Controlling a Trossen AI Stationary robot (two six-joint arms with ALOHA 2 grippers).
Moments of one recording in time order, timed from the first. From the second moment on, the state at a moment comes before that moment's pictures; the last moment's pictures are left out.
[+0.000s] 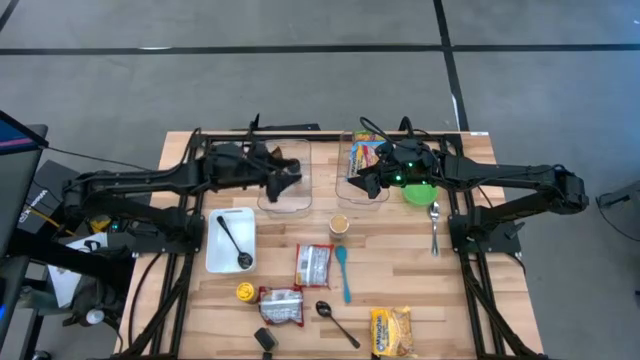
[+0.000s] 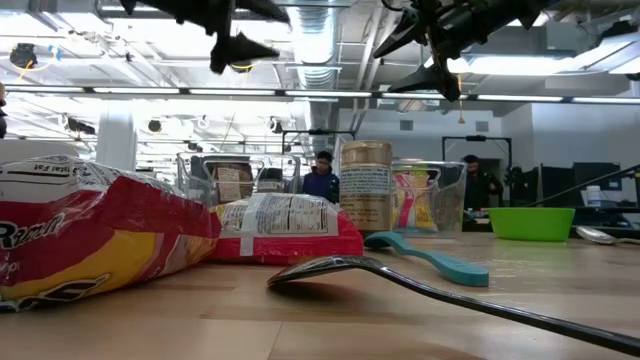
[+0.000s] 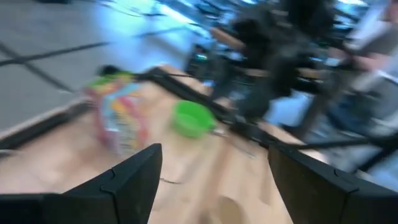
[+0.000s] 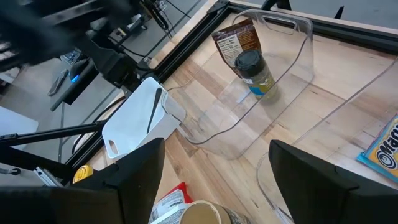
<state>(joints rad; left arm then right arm) 0.19 1.08 0.82 0.05 -0.06 -0.43 -0.24 1.19 0.91 -0.18 -0.02 0.65</state>
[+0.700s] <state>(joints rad) -0.28 1.03 0.82 0.02 0.06 -0.86 -0.24 1.19 0.91 -0.18 -0.02 0.65</state>
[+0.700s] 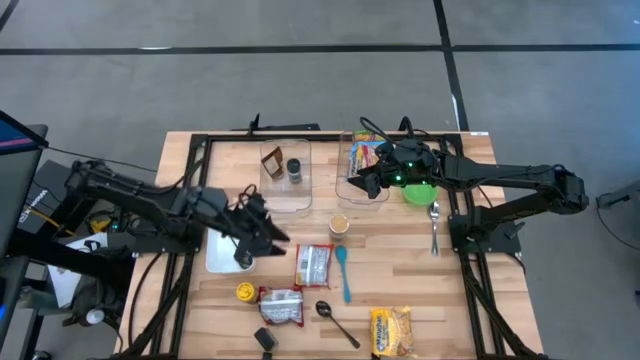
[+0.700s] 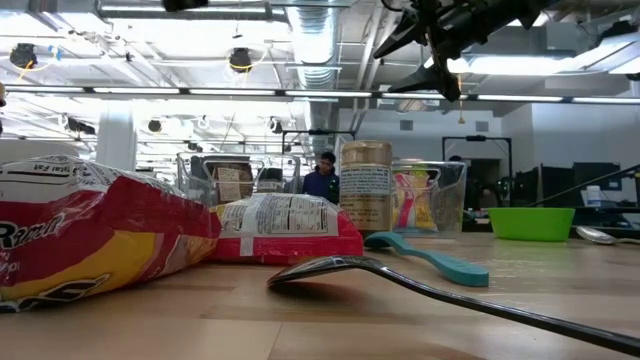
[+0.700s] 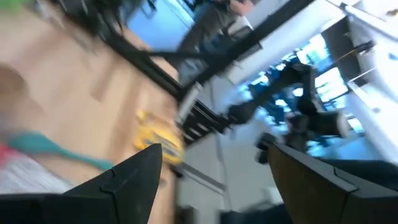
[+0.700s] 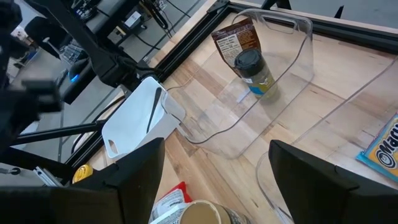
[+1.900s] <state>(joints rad) -0.89 1.03 0.82 -0.51 0.12 -2.29 -0.24 1.19 0.91 -0.18 -0.02 0.64</state>
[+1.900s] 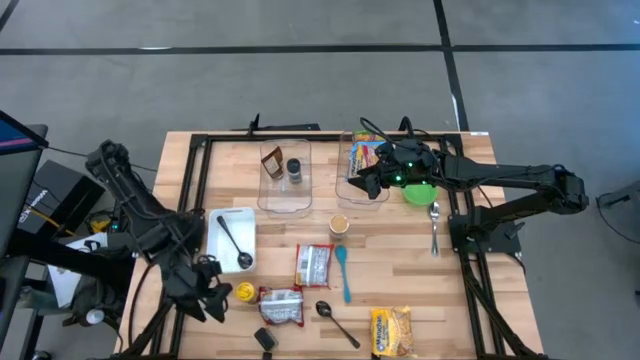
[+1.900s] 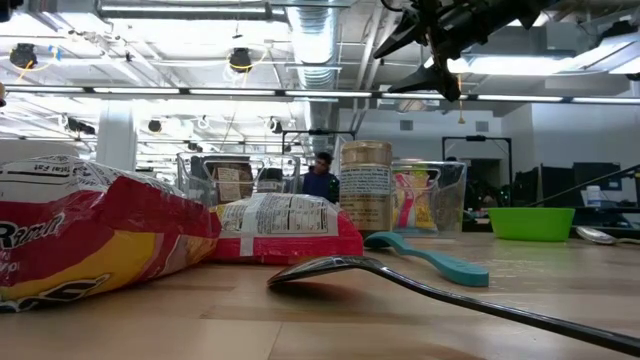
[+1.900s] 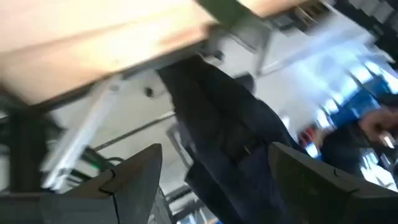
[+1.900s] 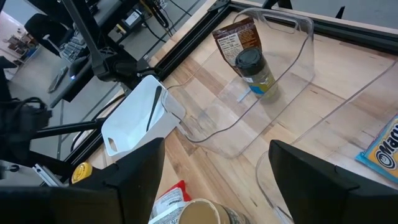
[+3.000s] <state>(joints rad) -0.85 1.14 0.82 -0.18 -0.32 -1.94 -0.24 1.19 0.91 -0.19 -0.02 0.63</state>
